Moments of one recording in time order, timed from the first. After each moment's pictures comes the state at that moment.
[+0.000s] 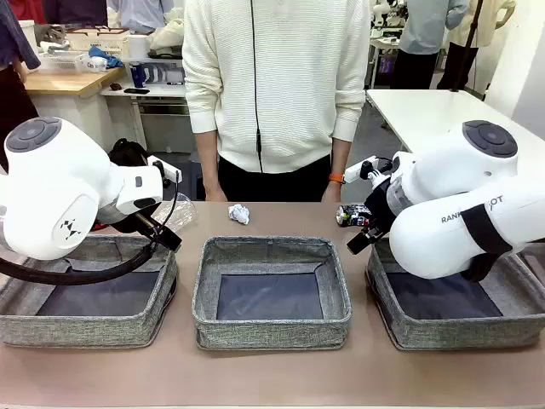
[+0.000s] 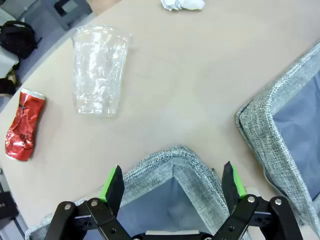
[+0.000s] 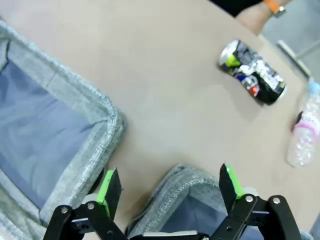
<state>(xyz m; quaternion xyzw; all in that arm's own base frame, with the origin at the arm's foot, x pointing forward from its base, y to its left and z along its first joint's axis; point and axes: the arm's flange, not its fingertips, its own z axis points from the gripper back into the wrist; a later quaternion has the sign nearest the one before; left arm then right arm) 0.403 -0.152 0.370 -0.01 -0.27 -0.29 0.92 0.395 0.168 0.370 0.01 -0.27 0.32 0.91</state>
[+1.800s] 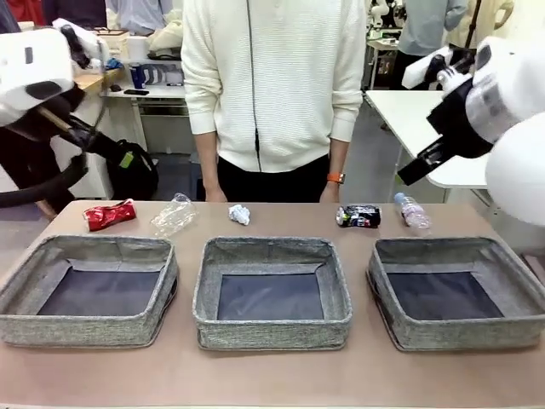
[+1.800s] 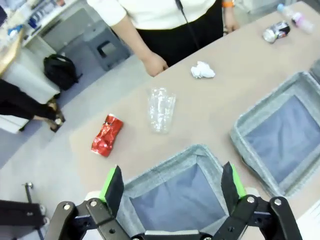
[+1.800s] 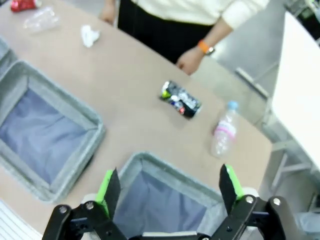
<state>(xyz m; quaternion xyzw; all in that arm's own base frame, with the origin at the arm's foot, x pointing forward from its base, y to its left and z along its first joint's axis) 0.308 -0.119 0.576 0.02 -0.39 -0.28 0.88 0.327 0.127 0.543 -0.04 -0.37 0.31 0.88</state>
